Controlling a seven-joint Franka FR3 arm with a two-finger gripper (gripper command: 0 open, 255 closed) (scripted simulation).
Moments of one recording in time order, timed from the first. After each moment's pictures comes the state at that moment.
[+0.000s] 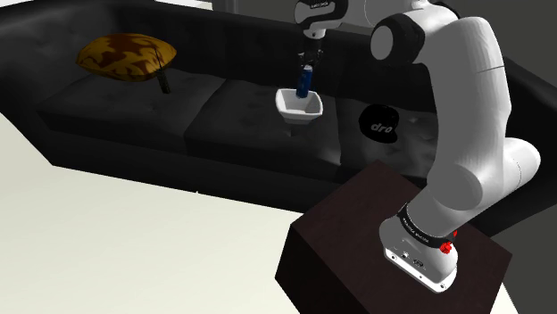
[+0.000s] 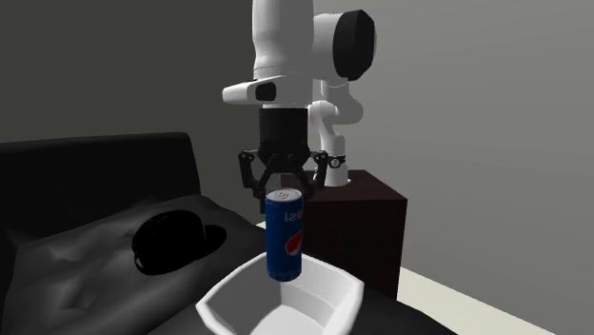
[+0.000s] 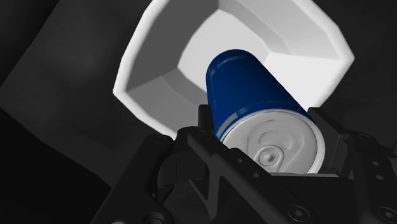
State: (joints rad) arm -0.23 0.81 -0.14 -1.10 0.10 1.91 -0.30
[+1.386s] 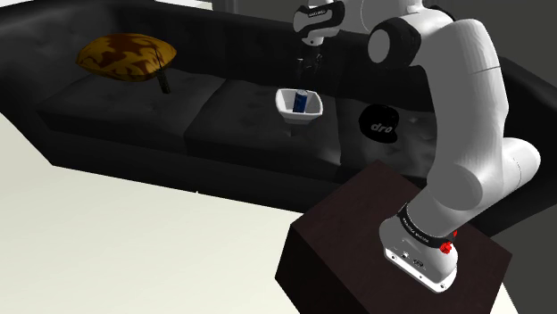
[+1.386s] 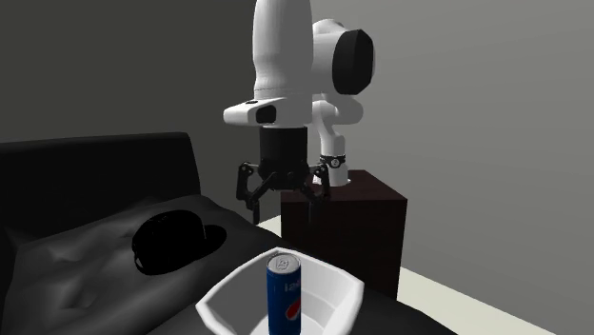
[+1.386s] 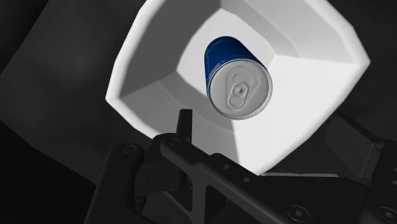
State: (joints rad) arm -0.23 0.84 -0.13 -1.12 0.10 1.96 -0.30
